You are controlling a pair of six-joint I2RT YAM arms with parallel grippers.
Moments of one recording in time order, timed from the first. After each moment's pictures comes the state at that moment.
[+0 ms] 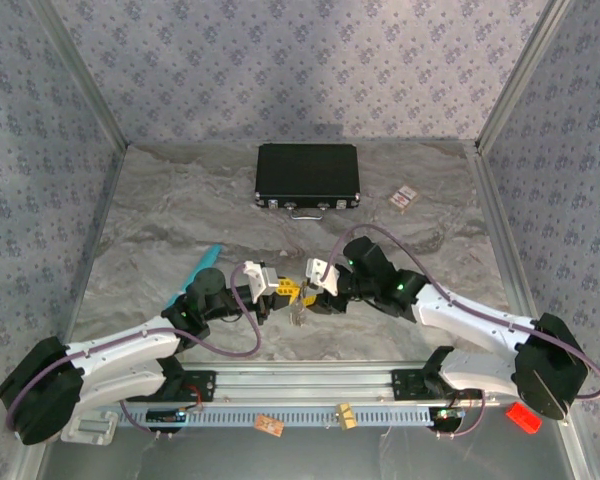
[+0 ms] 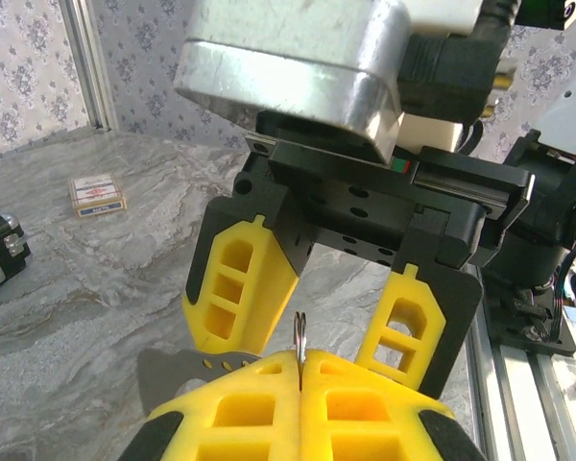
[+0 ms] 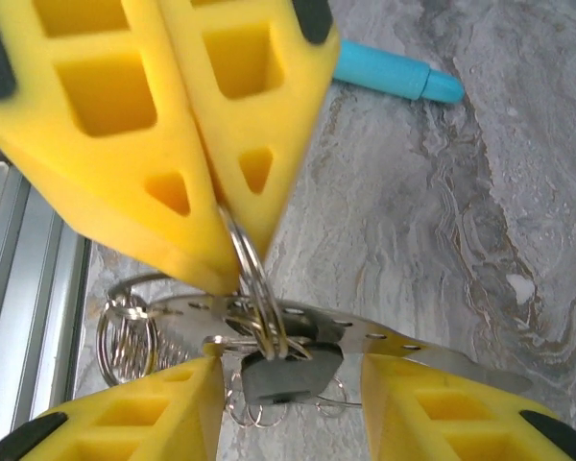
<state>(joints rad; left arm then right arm) -0.86 0.97 0.29 0.58 0.46 -0.01 0.83 1.15 0.66 -0.14 -0.45 -0.41</state>
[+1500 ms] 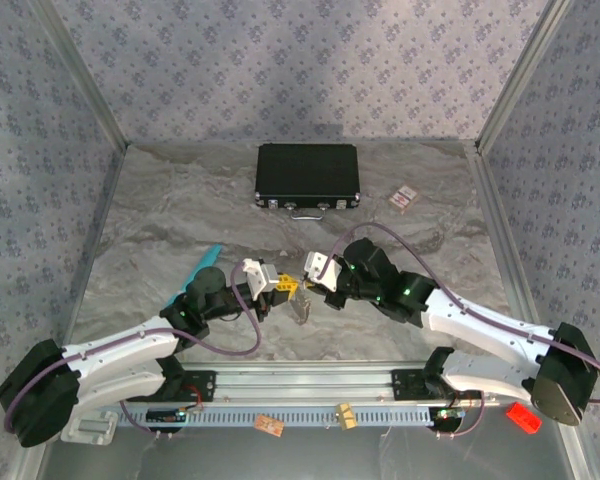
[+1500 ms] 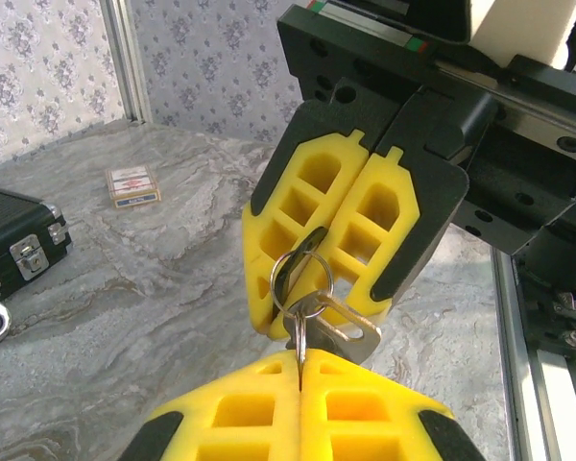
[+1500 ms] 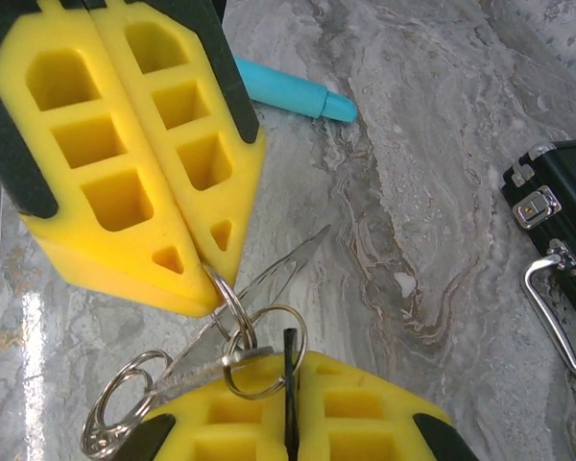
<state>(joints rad) -0.86 0.95 0.30 0.52 0.38 0.00 0.91 1.07 0.72 -0.22 -0.17 -0.40</state>
